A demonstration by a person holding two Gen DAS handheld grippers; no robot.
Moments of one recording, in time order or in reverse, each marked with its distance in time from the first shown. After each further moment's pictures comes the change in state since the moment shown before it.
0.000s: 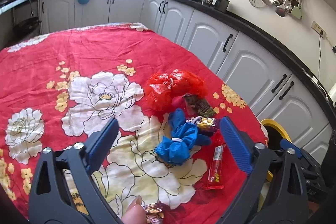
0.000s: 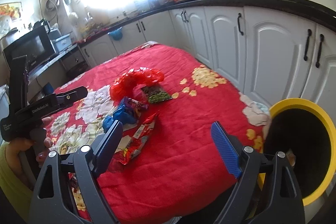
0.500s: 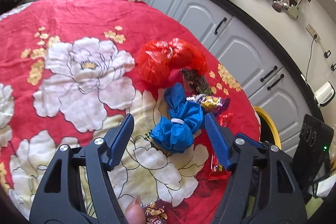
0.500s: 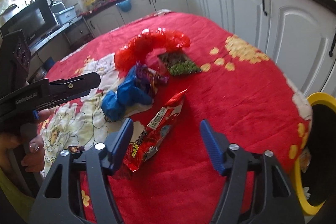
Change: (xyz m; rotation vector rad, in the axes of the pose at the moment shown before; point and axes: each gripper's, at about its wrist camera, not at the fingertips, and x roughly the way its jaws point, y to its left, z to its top) left arm 0.040 0.021 -0.018 -0.065 0.150 -0.146; right arm 0.075 0.029 -0.016 -0.047 0.186 0.044
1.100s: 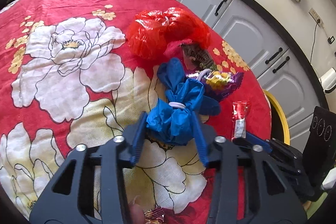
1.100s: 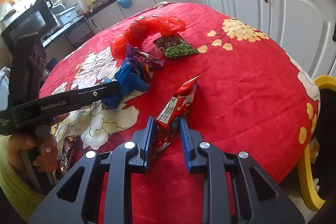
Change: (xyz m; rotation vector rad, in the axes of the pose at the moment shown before) left arm 0.033 -0.005 -0.015 0.043 0.095 0.016; right arm -0.007 -0.019 -0.018 0.050 0.016 0.050
